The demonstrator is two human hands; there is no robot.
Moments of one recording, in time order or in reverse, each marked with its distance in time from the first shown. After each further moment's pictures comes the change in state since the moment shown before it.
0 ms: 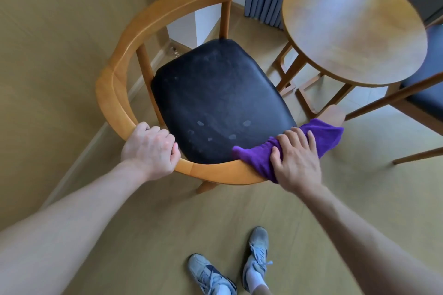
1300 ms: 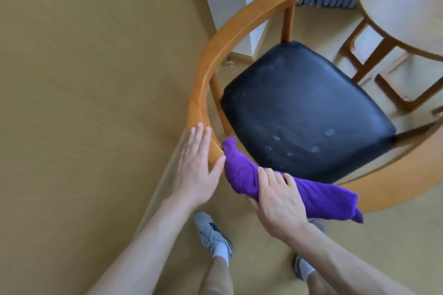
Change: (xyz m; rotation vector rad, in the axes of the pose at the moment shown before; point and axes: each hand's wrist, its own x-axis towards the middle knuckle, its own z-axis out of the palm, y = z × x) left_hand -0.029 -0.103 -0.038 -0.610 -0.219 -0.376; right_hand -0.013 -0.248 0.017 0.201 -0.131 -0.256
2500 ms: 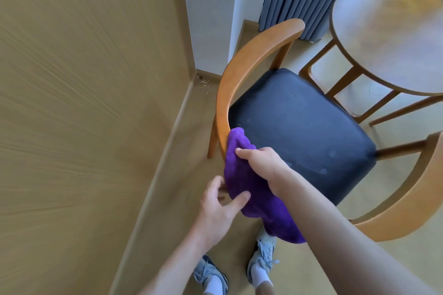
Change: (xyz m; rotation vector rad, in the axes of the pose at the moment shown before) left_hand 0.049 -0.096 -0.023 -1.030 -0.274 -0.109; right_hand 0.207 -0.106 -0.056 1.012 -0.251 1.038
